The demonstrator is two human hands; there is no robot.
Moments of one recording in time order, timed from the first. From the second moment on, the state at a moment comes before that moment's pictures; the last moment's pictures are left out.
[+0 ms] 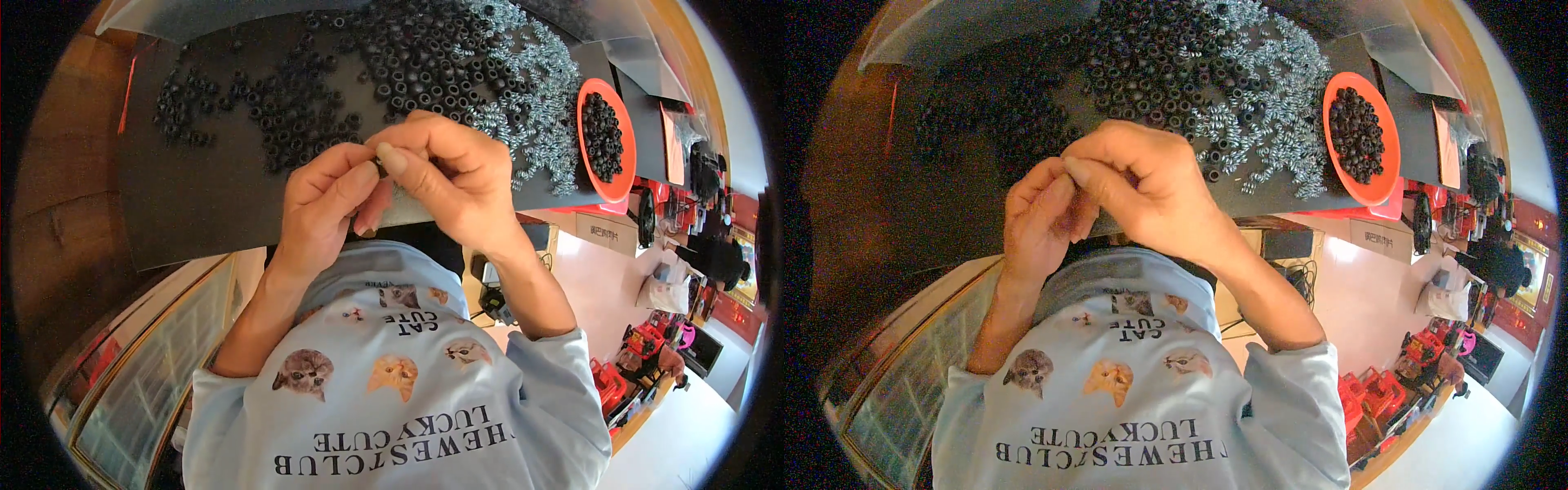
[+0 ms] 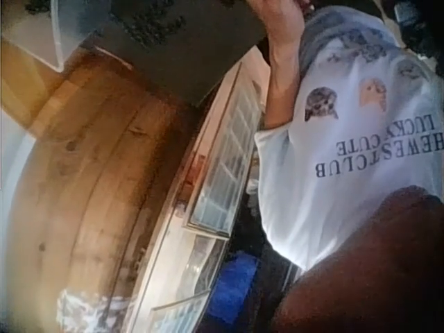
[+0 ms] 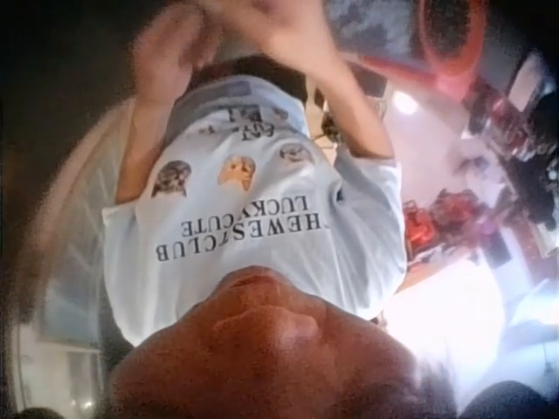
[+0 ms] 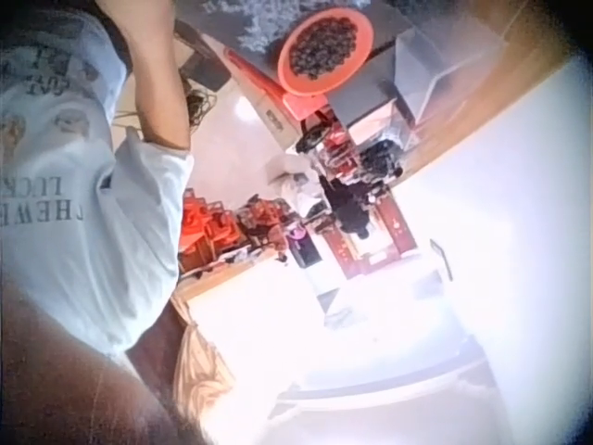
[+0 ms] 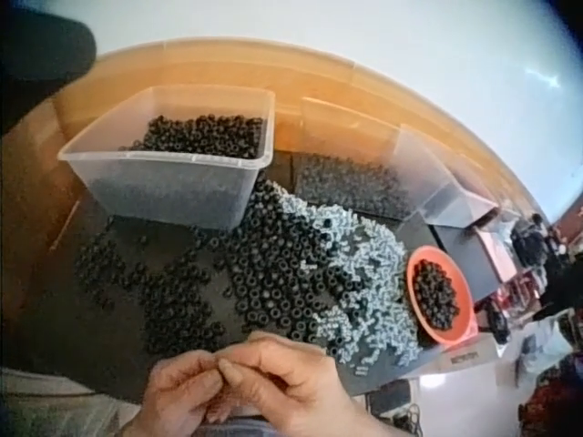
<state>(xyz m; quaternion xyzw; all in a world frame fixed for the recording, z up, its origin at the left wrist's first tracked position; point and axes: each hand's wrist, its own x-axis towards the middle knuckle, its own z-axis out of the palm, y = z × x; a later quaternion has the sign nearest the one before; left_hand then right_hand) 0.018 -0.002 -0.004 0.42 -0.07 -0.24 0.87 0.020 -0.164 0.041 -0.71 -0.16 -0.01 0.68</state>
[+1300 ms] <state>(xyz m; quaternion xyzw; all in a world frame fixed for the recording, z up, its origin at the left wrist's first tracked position) 0.012 -0.007 -0.003 0.50 -0.06 -0.18 0.85 0.014 -0.186 0.037 -0.86 -0.31 -0.20 0.36</state>
